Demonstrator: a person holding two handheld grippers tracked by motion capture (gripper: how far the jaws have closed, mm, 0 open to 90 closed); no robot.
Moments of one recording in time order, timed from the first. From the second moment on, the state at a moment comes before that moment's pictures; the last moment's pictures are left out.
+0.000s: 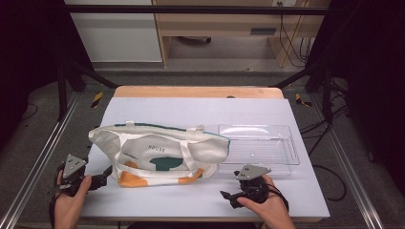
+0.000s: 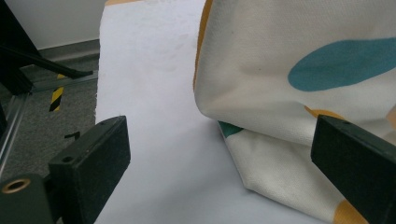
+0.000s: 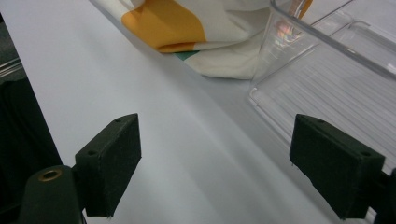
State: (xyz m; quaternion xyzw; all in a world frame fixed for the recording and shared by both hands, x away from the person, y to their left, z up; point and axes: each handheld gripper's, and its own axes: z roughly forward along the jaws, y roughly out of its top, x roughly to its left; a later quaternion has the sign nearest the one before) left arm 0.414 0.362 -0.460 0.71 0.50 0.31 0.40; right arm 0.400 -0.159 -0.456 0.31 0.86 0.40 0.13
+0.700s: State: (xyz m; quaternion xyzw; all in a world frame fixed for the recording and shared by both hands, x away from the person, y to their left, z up) left arm 0.399 0.352 -0.384 0.72 0.42 0.32 0.45; right arm 0.380 -0.168 -0.400 0.26 0.84 0.45 0.17
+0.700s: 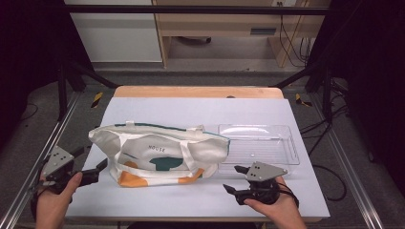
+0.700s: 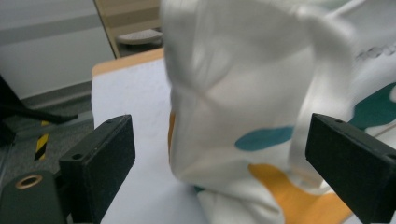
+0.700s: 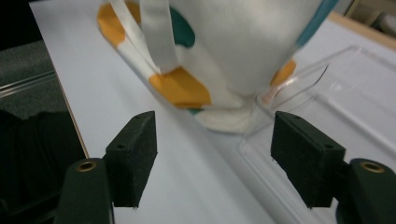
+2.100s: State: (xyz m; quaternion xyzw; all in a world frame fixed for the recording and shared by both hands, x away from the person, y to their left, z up) left arm 0.509 0.256 -0.297 0.89 0.25 0.22 0.30; right arm 0.459 0.000 -0.325 0.19 0.89 0.37 0.18
